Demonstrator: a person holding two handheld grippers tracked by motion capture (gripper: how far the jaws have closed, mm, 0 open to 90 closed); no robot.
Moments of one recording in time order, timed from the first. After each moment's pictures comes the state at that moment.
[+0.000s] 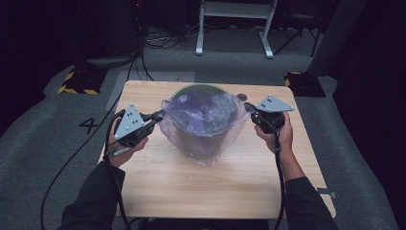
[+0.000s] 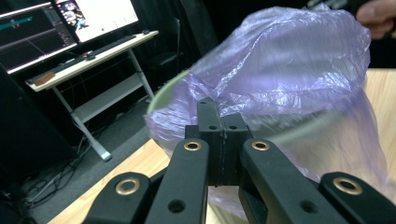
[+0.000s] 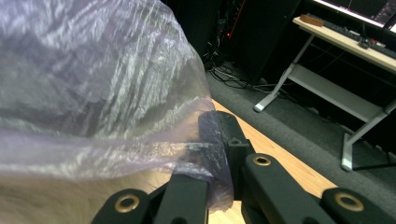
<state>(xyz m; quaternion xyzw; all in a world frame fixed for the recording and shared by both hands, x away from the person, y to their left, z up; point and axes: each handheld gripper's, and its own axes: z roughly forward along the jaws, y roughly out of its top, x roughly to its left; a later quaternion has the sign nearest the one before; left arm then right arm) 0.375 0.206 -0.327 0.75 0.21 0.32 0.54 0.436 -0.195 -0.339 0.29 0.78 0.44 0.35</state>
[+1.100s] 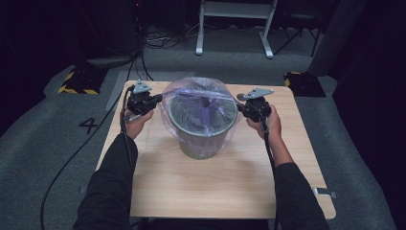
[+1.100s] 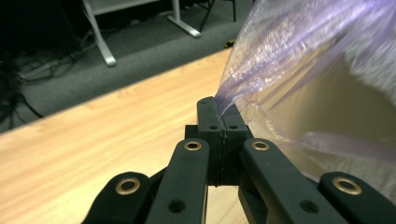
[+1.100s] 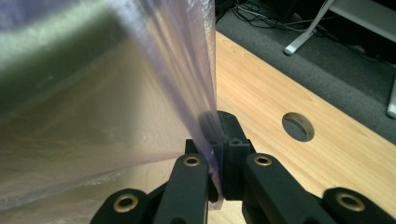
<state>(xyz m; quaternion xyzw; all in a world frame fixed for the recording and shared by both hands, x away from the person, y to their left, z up) 0.512 0.214 -0.398 0.76 0.41 0.23 0.45 0.509 -0.185 -0.383 0.33 0.83 0.36 0.26</state>
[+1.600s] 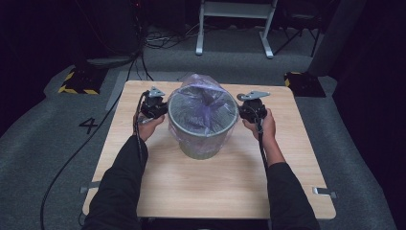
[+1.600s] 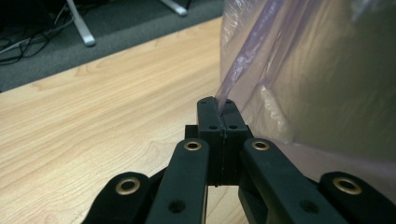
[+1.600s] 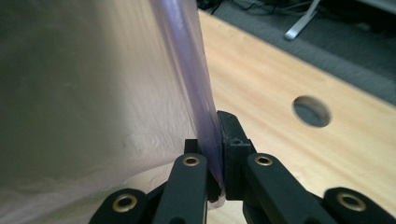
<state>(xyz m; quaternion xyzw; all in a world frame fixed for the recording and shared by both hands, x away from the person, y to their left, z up) 0.531 0.183 -0.426 0.78 0.41 0.20 0.43 0.523 -0.181 -0.410 0.38 0.82 0.37 0.23</state>
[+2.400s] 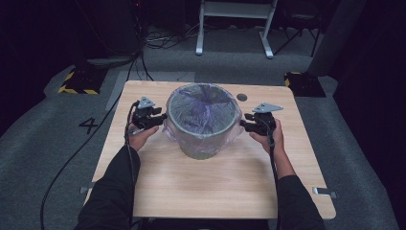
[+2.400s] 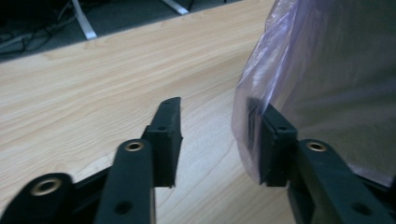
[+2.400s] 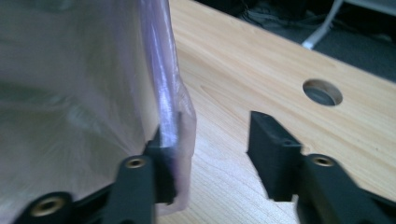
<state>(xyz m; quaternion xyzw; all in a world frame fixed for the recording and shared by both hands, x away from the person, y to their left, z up) 0.489 0.220 -0.443 0.77 0.41 0.21 0.45 0.491 -0.219 -0.430 0.35 0.80 0.43 0.22</state>
